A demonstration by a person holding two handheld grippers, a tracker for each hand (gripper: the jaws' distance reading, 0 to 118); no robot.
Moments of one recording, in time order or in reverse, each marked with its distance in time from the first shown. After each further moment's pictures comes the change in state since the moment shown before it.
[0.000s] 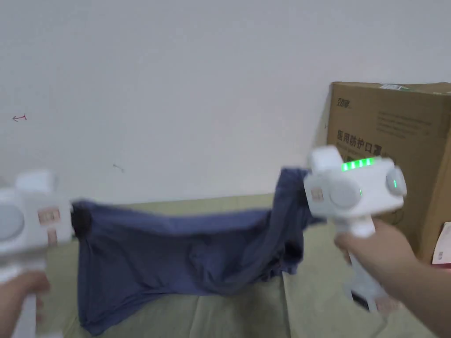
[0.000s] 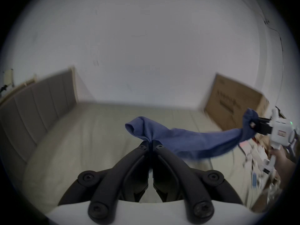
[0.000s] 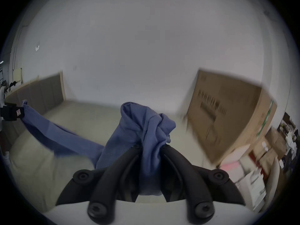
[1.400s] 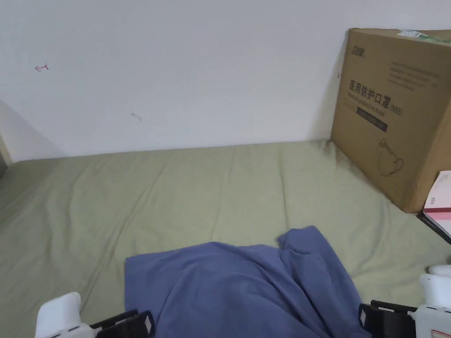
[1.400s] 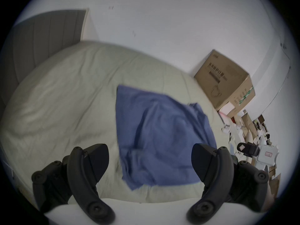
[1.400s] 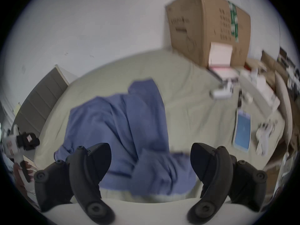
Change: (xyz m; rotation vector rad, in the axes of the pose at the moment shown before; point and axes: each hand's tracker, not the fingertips) left arm 0.012 -0.174 0.132 -0.137 -0.089 0.220; right arm 0.019 -0.201 0.199 -0.199 0.041 -0.323
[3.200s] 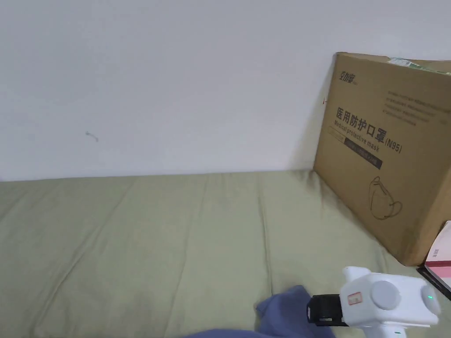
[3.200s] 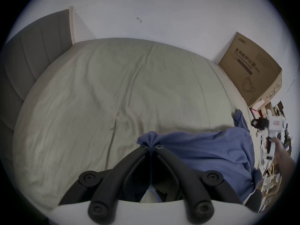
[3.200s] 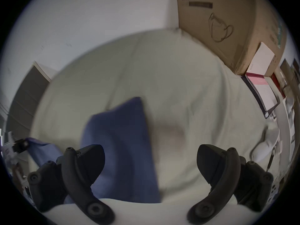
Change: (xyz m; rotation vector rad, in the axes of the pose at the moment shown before) left arm -0.075 0.119 -0.182 -0.227 0.166 -0.127; right arm 0.046 0.141 -0.301 -0.351 -0.071 0.006
